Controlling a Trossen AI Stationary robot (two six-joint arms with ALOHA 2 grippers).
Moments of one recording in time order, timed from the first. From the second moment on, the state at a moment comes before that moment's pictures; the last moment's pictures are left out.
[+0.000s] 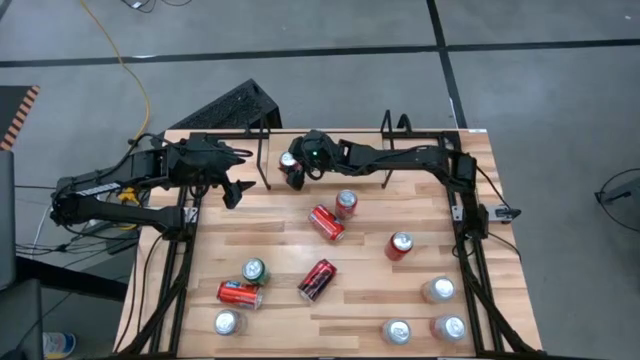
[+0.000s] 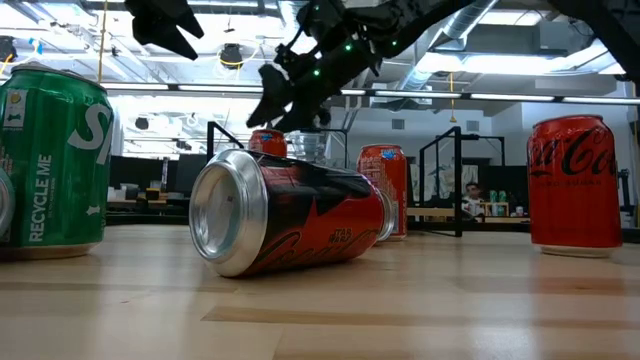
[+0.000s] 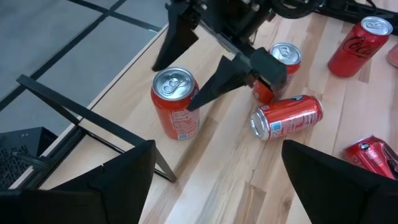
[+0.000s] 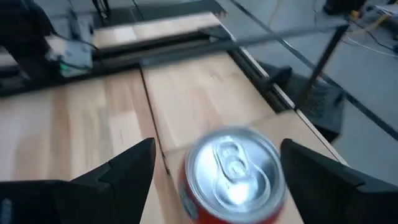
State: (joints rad) left arm 0.20 0.87 1.07 -0.77 -0.24 -0.19; right arm -0.25 2.05 1.63 -0.06 0.13 0.04
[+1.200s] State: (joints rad) left arm 0.20 0.87 1.07 -0.77 -0.25 -0.23; right arm -0.20 2.05 1.63 -0.18 0.50 0.59
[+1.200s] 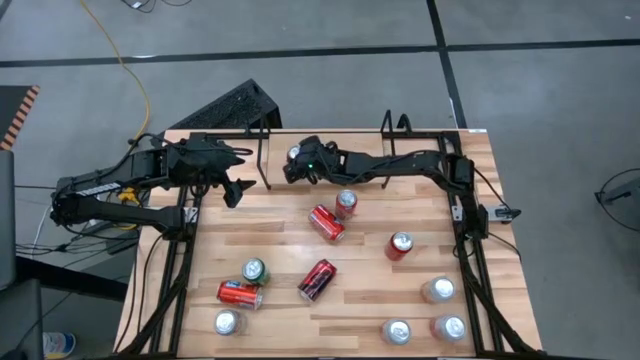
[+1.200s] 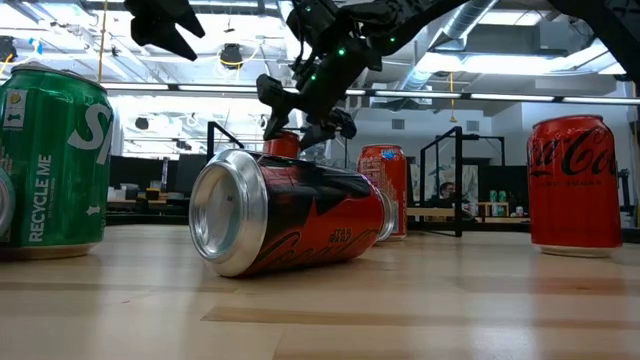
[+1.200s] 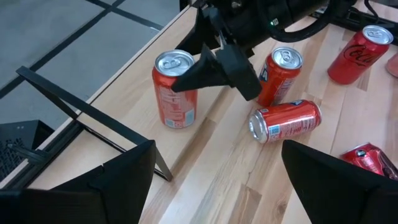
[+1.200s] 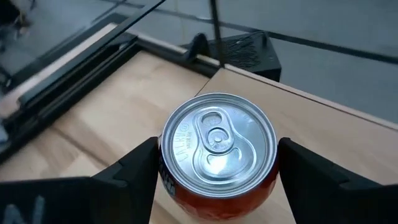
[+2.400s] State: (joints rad) left arm 0.20 0.87 0.96 -0.71 -0.14 -0.21; right arm -0.16 1.95 1.63 -0.16 0.28 0.22
